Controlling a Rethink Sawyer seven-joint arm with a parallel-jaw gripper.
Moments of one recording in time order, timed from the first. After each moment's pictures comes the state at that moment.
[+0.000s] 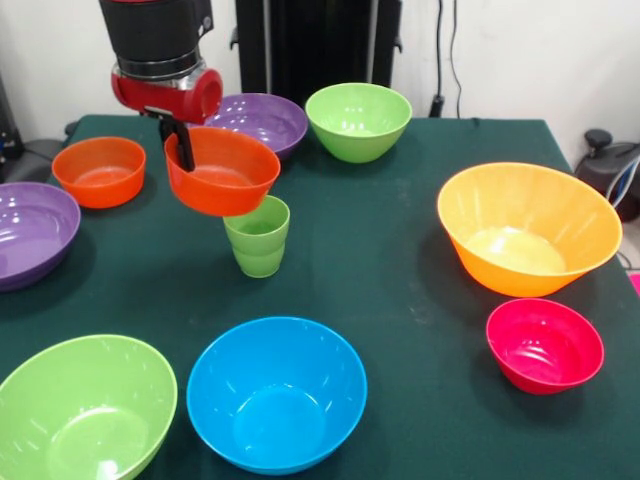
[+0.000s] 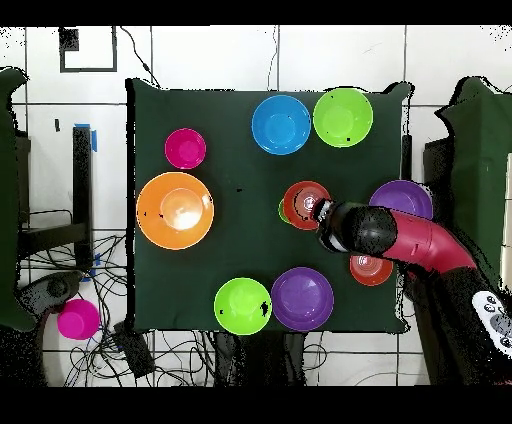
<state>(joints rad) -0.78 -0.70 0.33 1.75 -0.35 0.58 1.97</state>
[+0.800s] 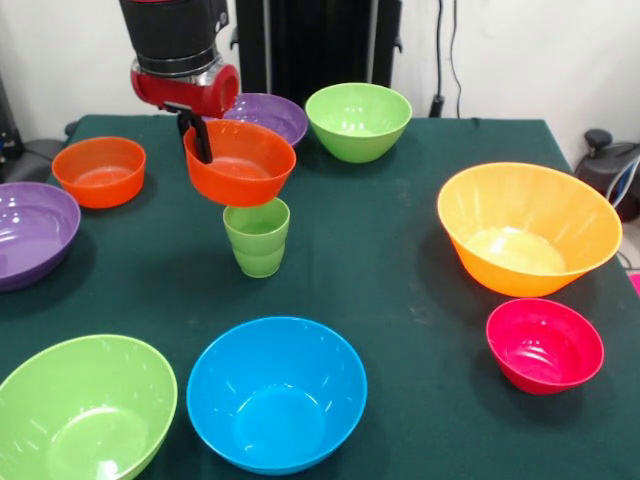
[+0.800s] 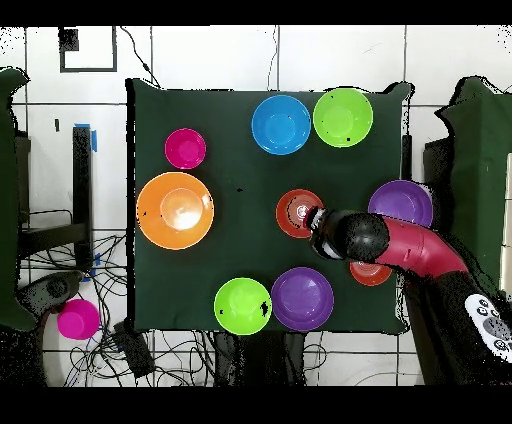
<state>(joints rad) -0.78 -0.71 0.33 1.80 -0.35 0.58 1.97</state>
